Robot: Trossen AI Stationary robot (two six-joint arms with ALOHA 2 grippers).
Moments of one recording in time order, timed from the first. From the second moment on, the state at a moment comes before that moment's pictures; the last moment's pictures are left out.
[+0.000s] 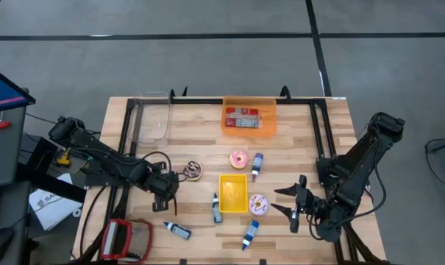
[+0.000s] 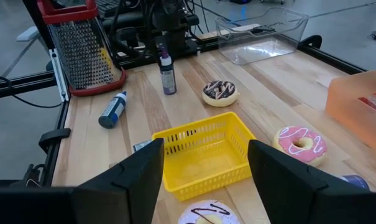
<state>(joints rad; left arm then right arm) -0.46 1.31 0.85 -0.89 -0.13 -0.58 0.98 1.30 0.83 -0.36 1.13 0.89</state>
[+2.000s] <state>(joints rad) 0.95 1.59 1.52 -1.19 -0.19 -0.24 0.98 1.30 0.83 -0.37 1.16 0.88</state>
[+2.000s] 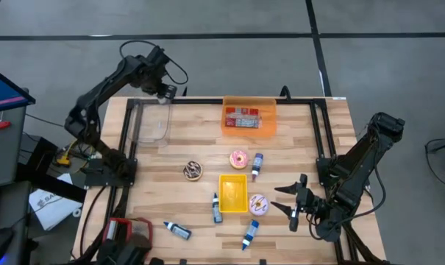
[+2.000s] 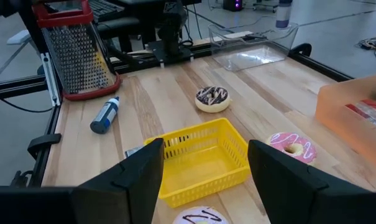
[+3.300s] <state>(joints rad) 0.88 1.65 1.64 -1.31 -0.15 -0.35 0.98 1.30 0.83 -0.44 1.18 0.89</state>
